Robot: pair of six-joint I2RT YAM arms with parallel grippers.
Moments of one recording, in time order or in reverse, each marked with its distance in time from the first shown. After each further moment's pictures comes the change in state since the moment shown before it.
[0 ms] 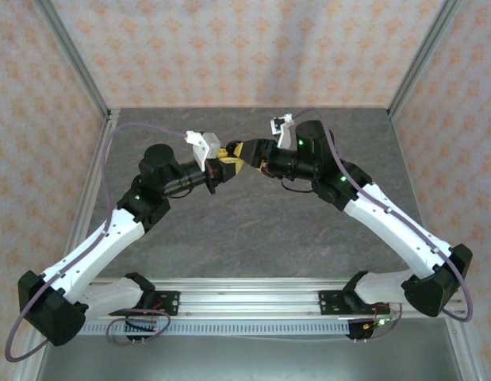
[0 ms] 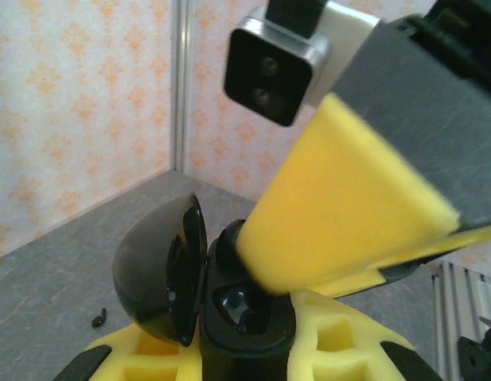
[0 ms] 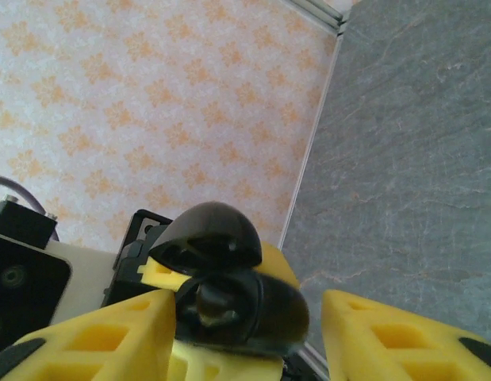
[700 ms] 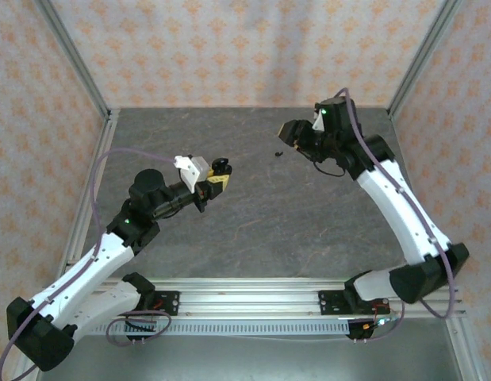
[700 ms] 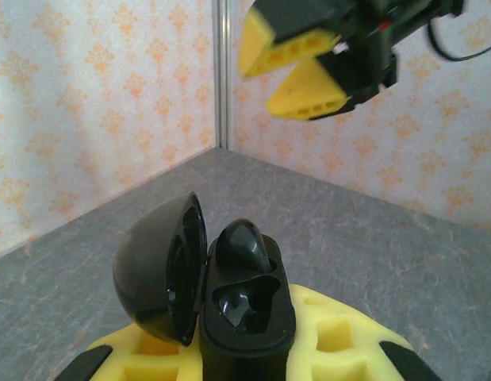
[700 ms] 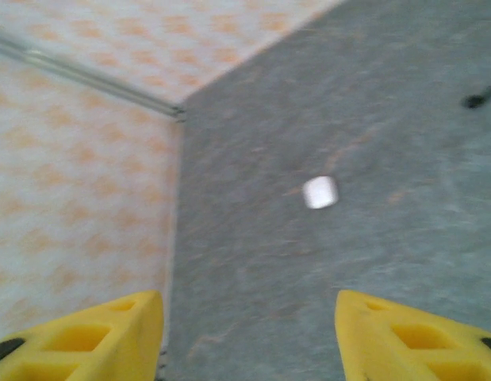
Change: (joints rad) left arm 0.000 -0.198 -0.213 -0.026 -0.114 0.125; right arm -0.290 0.132 0.216 -0.457 0.180 -0.151
